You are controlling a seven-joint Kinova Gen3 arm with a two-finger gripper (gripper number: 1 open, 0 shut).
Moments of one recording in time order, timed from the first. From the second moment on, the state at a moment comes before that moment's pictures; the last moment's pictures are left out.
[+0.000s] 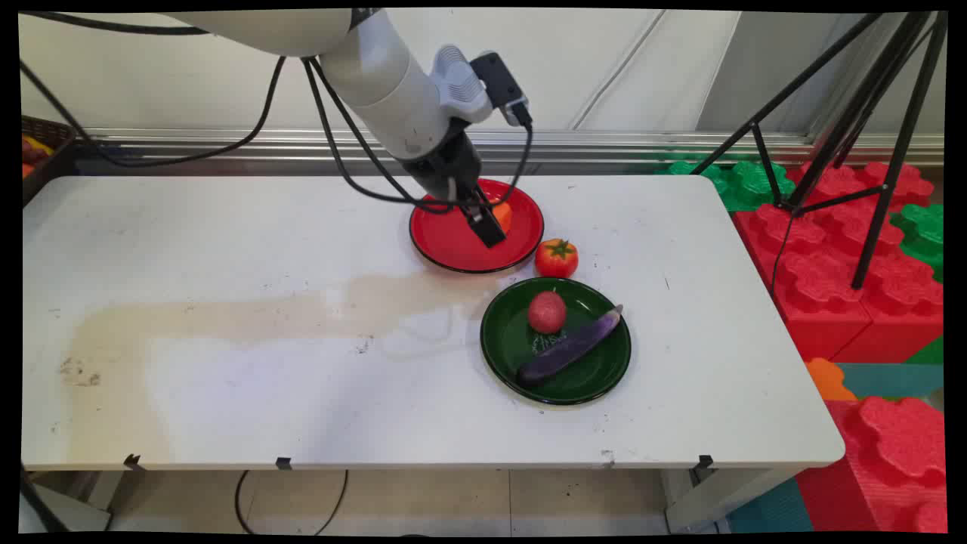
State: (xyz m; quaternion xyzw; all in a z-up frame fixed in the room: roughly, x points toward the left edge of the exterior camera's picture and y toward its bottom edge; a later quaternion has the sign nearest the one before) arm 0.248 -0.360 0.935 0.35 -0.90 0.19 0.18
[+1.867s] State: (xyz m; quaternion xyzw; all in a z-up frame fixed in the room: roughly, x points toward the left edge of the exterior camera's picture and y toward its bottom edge) arm 0.107 -0.324 0.812 0.40 -0.90 0.10 0.15
